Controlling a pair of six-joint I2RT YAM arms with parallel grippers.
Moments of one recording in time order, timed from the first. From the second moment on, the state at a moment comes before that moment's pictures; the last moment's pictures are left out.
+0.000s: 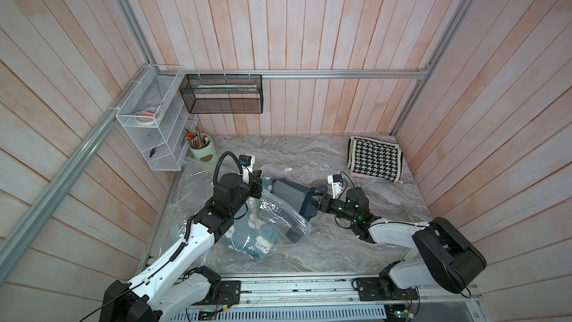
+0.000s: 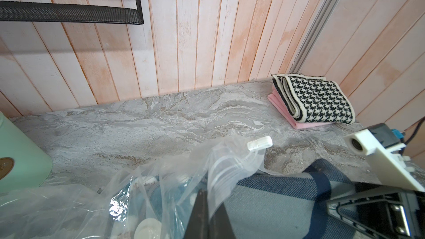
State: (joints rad) left arm -0.50 1.02 0.73 0.02 -0.05 -0.12; right arm 0.56 1.45 0.42 0.77 -0.47 0.90
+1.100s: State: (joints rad) left arm -0.49 0.98 0.72 0.00 -0.06 -0.12; right arm 0.60 1.44 0.67 0.60 -0.60 0.91
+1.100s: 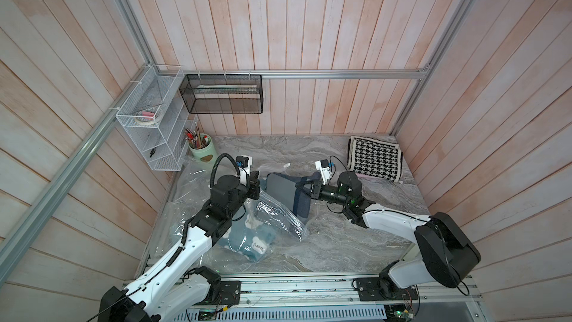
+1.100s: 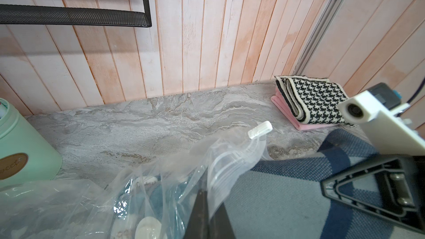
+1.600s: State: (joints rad) left arm -0.49 0.93 0.69 -0.01 -0.06 -0.14; right arm 0.49 1.27 0.70 0.43 -0.59 0.87
